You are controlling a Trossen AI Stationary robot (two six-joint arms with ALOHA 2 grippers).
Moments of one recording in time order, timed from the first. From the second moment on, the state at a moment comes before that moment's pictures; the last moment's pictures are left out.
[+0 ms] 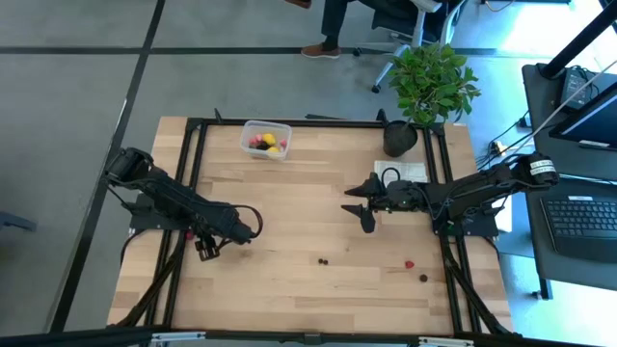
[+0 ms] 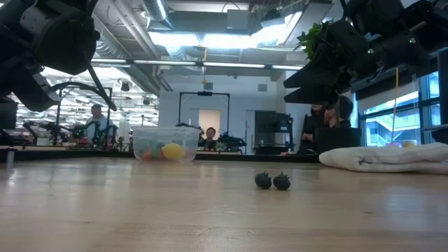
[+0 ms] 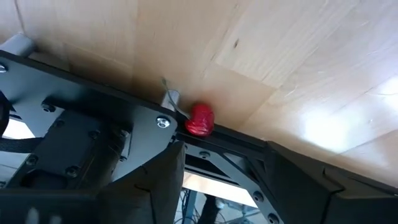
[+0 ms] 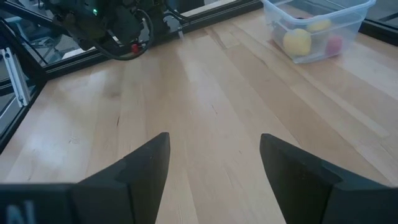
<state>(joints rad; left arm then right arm) -0.36 1.52 0.77 -1.31 0.26 -0.73 0.06 1.25 0.37 0.54 0.19 0.34</state>
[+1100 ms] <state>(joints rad) -0.48 1.75 0.73 -1.23 0.24 -0.63 0.06 1.25 0.37 0.59 0.19 0.36</state>
